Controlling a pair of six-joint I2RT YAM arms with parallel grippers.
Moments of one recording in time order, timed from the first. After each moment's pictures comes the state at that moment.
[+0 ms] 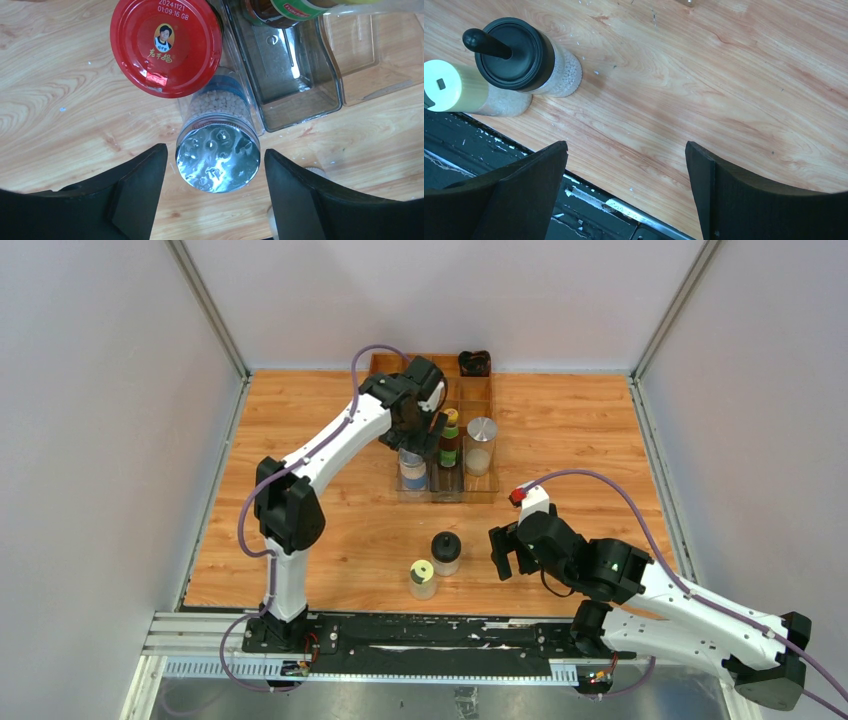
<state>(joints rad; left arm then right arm) -0.62 2.00 1.97 -1.11 -0.10 -0.21 1.07 0.72 0.74 -0.80 0.40 0.45</state>
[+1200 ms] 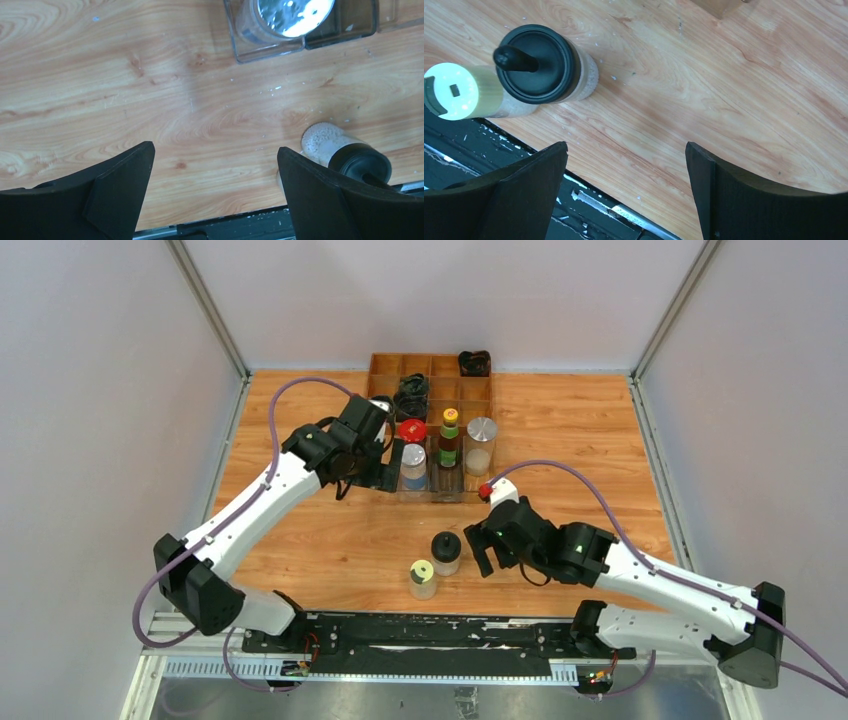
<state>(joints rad) -0.62 1.40 1.40 -0.99 -0.20 -0.35 1.07 0.92 0.82 -0.75 0.35 0.39</state>
